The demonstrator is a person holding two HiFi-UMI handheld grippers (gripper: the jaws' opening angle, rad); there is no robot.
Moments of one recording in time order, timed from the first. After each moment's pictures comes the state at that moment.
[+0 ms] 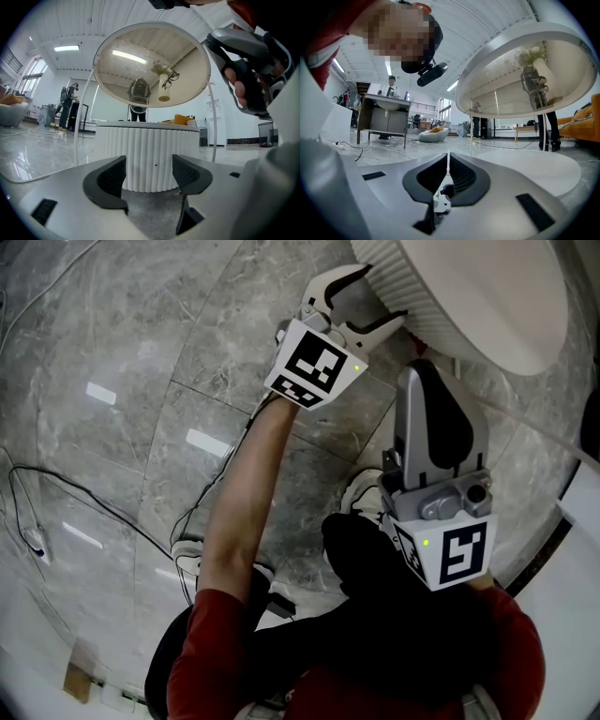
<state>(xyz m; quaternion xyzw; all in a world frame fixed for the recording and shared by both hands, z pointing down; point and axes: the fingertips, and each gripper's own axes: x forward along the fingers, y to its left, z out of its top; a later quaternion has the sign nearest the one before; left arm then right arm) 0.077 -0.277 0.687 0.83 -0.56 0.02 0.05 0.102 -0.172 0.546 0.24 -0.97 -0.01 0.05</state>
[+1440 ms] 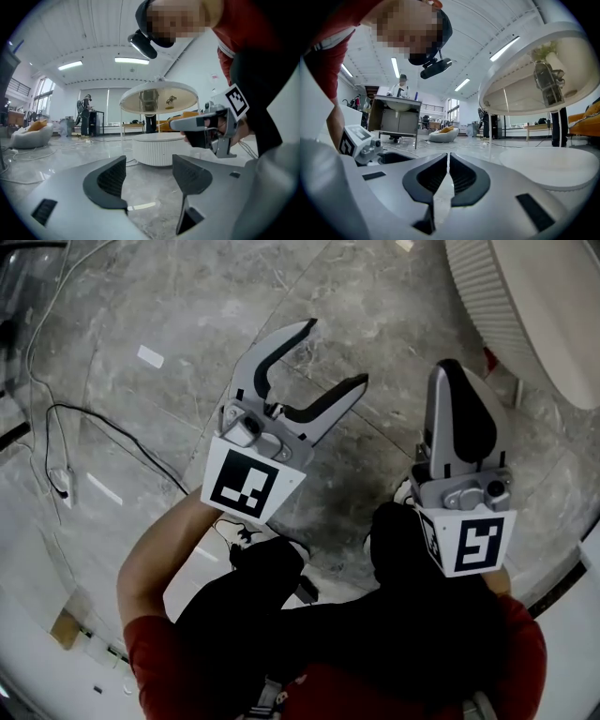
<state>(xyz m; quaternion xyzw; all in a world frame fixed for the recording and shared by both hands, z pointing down) -0.018 -0.071 0.606 0.78 -0.62 0.10 0.01 0.052 -0.122 0.559 0.19 -0.98 -0.01 0.05</state>
